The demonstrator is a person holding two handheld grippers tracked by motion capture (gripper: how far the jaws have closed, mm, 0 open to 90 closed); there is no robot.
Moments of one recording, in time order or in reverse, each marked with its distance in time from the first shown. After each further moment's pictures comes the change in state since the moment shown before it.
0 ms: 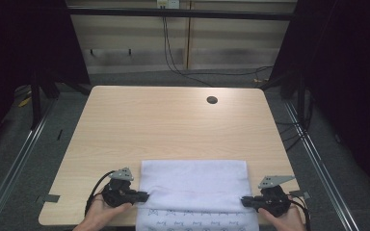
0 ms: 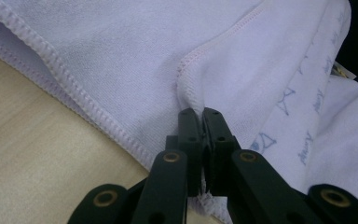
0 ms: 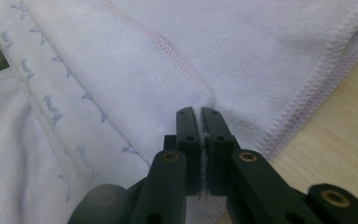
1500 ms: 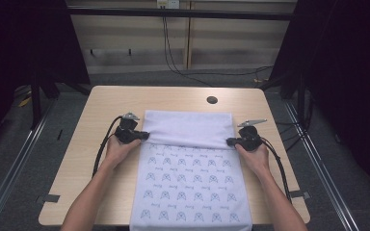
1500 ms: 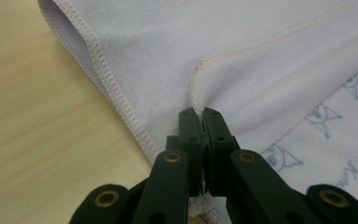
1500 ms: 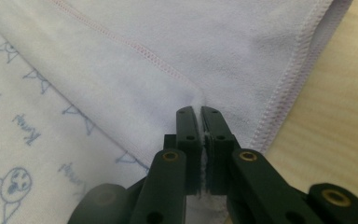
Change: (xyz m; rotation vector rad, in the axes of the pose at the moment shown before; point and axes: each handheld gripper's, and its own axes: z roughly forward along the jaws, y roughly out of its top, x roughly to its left) left arm 0.156 0.115 0.032 -0.117 0.316 -0.043; right arm -0.119 0.135 0.085 -0.126 -0.190 0.062
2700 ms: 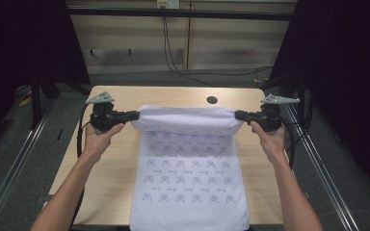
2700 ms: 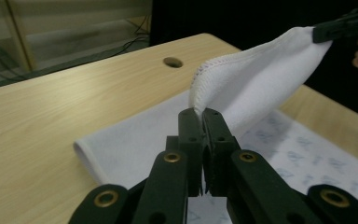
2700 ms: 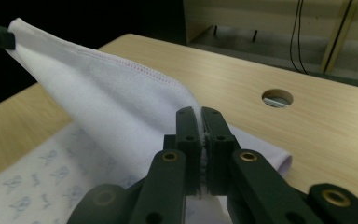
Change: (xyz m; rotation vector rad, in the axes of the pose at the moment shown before) left arm -0.034 0.040 -0.134 -0.325 -0.132 0.013; right arm 0.009 0.061 -0.101 -0.341 0.108 -0.016
